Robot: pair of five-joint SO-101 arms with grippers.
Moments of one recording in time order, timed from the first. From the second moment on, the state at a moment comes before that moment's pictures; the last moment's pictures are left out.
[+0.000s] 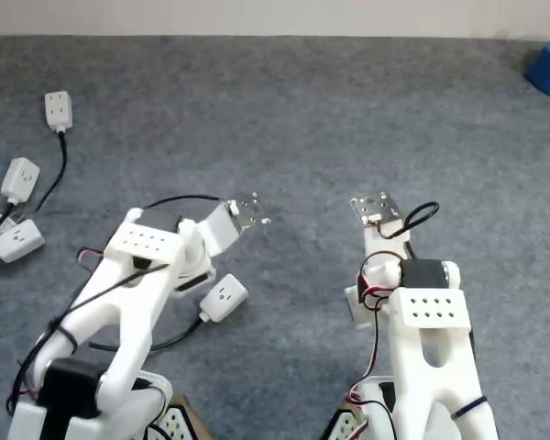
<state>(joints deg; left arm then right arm) 6.1 -17.4 46.7 60.8 -47.3 -5.5 -43.7 57.3 73.7 13.1</state>
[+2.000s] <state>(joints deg) 1.0 -14.2 41.7 58.6 -50.9 -5.5 -43.7 57.3 73.7 13.1</state>
